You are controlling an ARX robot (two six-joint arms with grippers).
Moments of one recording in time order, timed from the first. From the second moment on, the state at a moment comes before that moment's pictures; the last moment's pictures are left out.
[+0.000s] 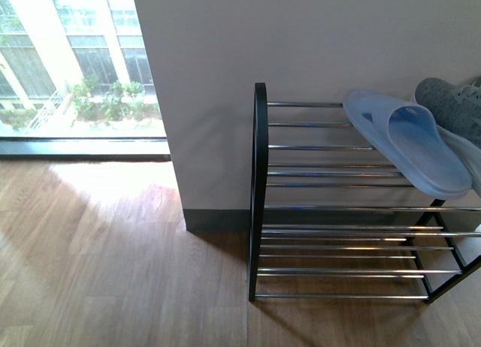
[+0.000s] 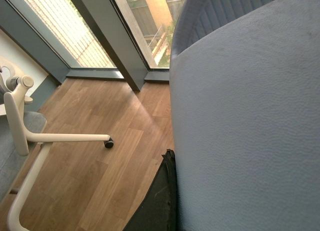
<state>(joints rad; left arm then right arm) -0.18 0.94 0.30 0.30 -0.62 0.11 0.00 0.65 0.02 0.63 0.00 -0.01</state>
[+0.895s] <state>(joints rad) -0.18 0.94 0.30 0.30 -0.62 0.11 0.00 0.24 0.02 0.24 0.00 -0.01</state>
